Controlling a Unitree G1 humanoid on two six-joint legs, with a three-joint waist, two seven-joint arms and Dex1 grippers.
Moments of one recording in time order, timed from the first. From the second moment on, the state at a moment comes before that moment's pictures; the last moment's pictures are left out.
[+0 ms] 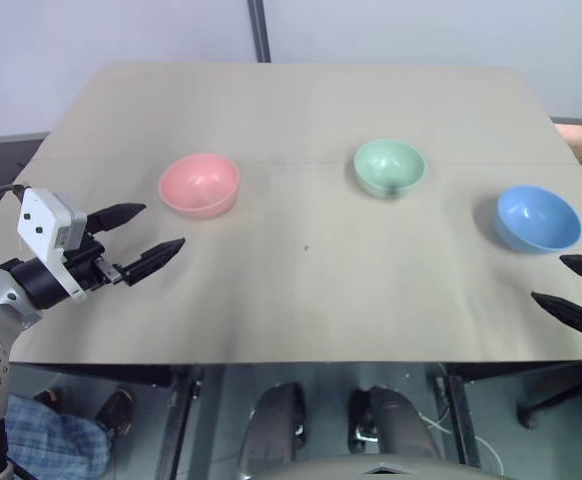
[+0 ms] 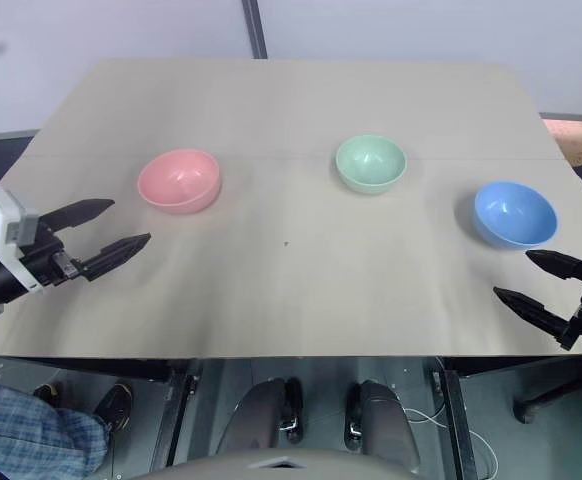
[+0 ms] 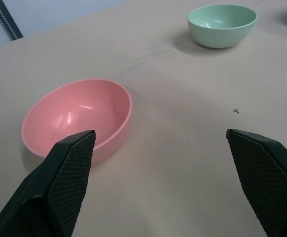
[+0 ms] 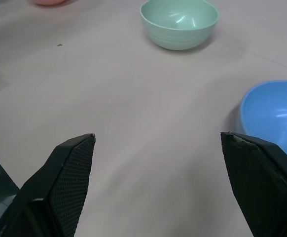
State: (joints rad) left arm 0.05 0.86 0.58 -0.30 -0.59 0.47 -0.93; right arm 0.33 -0.84 -0.71 -0.34 0.65 0.43 1.11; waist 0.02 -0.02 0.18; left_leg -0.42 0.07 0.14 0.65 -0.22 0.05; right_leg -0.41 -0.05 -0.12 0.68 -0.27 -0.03
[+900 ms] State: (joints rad) left arm -0.35 0.87 0.14 0.11 -0.18 0.26 -0.78; right arm 0.20 -0.81 -0.63 -0.55 0.79 0.49 0.96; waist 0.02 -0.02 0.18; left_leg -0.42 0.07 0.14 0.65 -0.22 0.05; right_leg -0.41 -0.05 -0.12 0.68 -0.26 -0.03
